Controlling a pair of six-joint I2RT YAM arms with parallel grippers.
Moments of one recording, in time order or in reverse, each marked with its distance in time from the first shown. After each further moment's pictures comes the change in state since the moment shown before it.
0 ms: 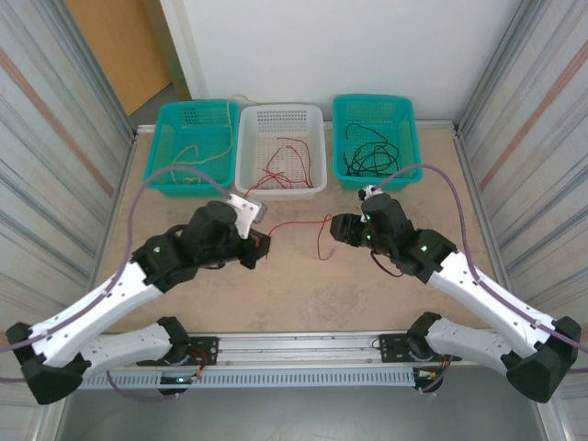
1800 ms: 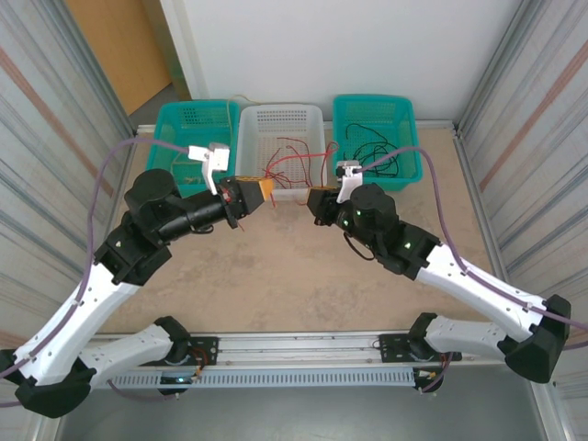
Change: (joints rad) left arm 0.172 -0.011 0.194 0.370 0.332 -0.203; right arm 0.143 0.106 0.080 0.421 0.094 -0.108
